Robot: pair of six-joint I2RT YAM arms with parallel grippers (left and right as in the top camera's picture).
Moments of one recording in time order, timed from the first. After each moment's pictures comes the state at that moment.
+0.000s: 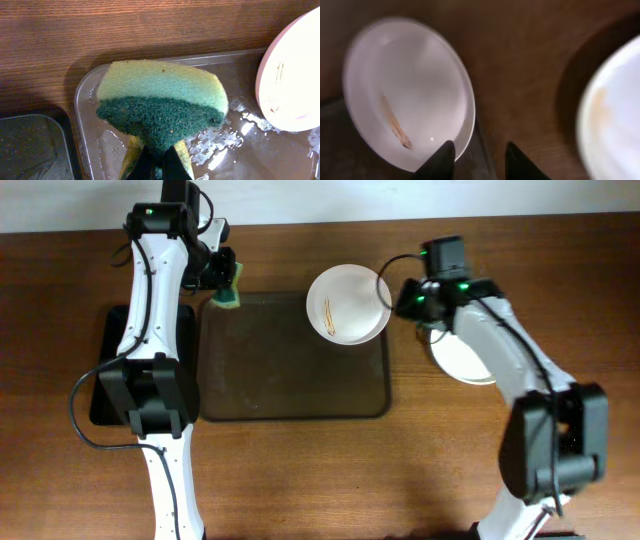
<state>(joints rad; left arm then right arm) -0.04 2.43 2.52 -1.40 0.20 0.02 0.18 1.90 1.46 -0.61 -0.07 0.58</state>
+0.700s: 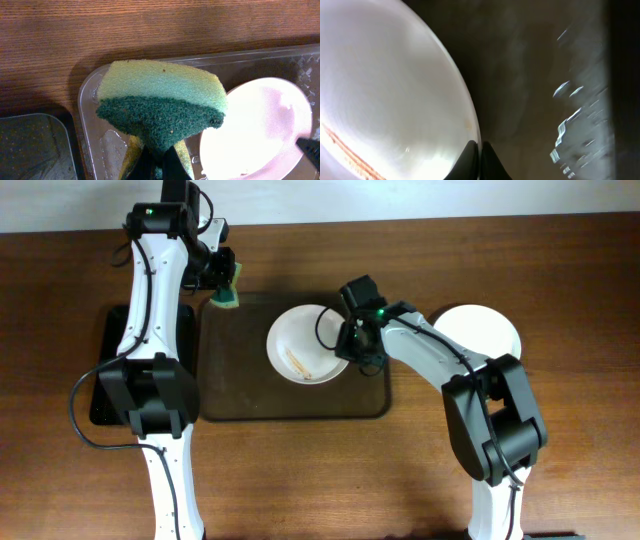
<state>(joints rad) -0.04 2.43 2.52 -1.40 0.19 0.02 0.43 2.09 1.46 -0.65 -0.11 0.71</state>
